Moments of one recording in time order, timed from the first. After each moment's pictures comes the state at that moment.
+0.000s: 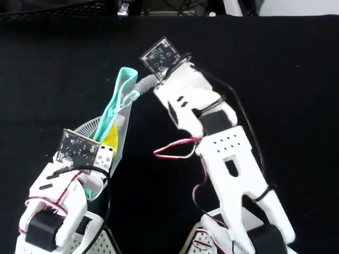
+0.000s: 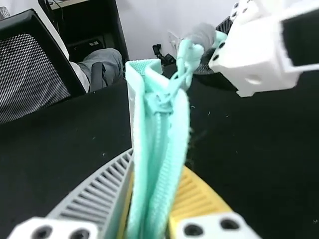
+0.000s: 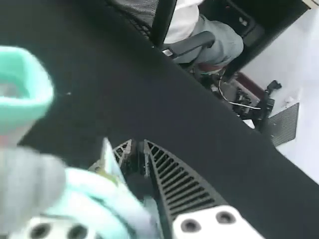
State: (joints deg) left arm 14.1 -91.7 61.2 57.9 -9.6; right arm -19.3 -26.4 32.3 31.0 29.4
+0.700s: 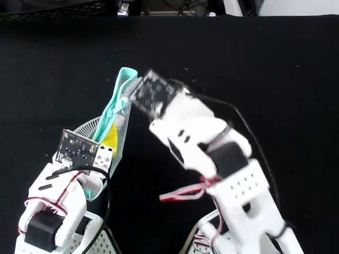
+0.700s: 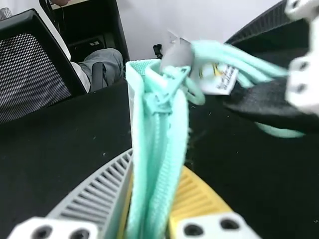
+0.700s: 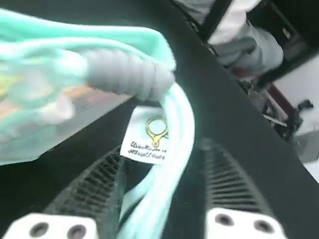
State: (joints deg) left arm 14.1 -91.7 61.2 57.9 -9.6; right arm -30.8 -48.5 33.4 57.3 29.6
